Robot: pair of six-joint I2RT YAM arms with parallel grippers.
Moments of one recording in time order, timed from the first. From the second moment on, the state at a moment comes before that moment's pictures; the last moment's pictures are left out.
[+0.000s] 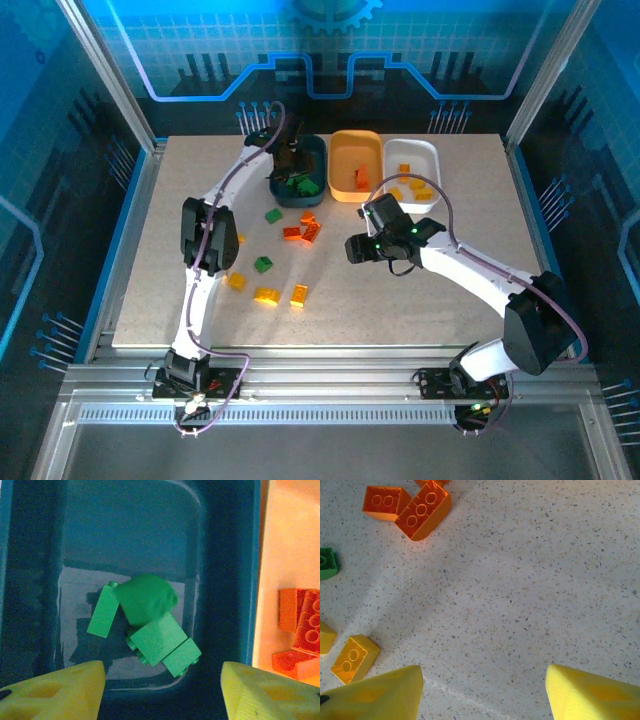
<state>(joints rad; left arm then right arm) -0.30 2.36 2.23 -0.87 0.02 -0.55 0.61 1.45 1.05 -0.59 -0.02 0.37</state>
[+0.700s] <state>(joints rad) -0.29 1.91 1.35 -0.50 -0.04 -0.19 0.61 1.45 1.05 -0.59 -0.03 0.38</state>
